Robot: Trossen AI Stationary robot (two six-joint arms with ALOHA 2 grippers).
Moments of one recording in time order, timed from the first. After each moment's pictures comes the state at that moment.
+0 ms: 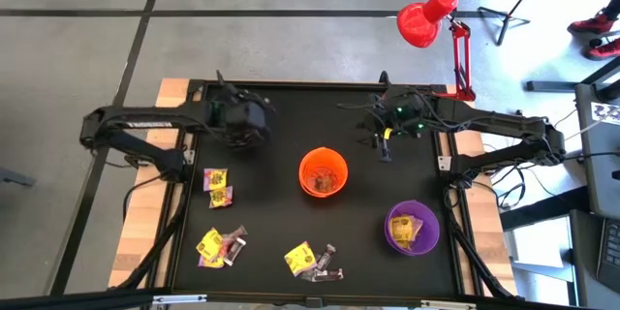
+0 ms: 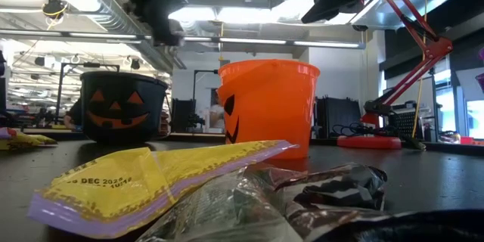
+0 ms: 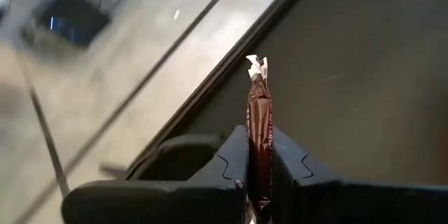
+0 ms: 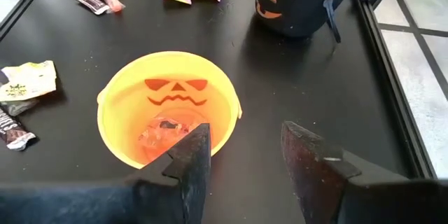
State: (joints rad) left arm 0.15 1.24 1.10 -0.83 -0.72 -0.29; right arm -0.24 1.19 1.09 -0.56 -0.23 -0.29
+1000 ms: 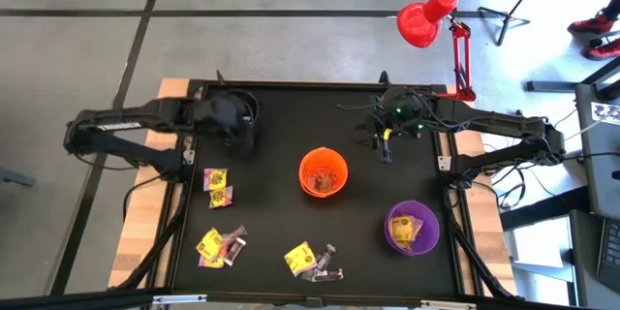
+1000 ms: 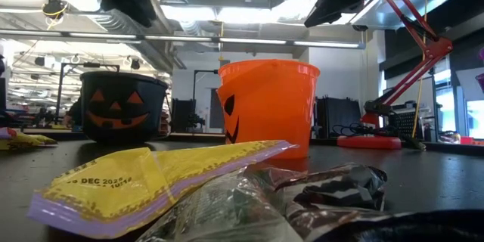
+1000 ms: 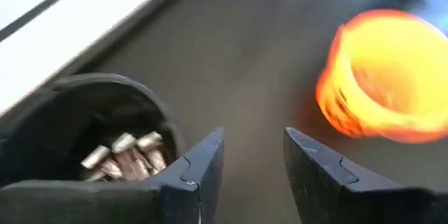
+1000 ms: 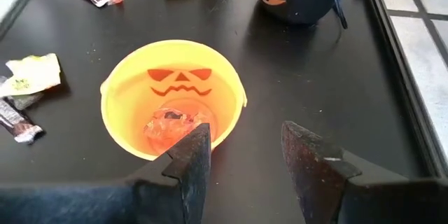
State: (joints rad) left arm 0.11 1.03 1.10 -0.95 -0.32 -0.48; right arm -0.24 1.20 1.08 -0.59 -0.23 -0.27
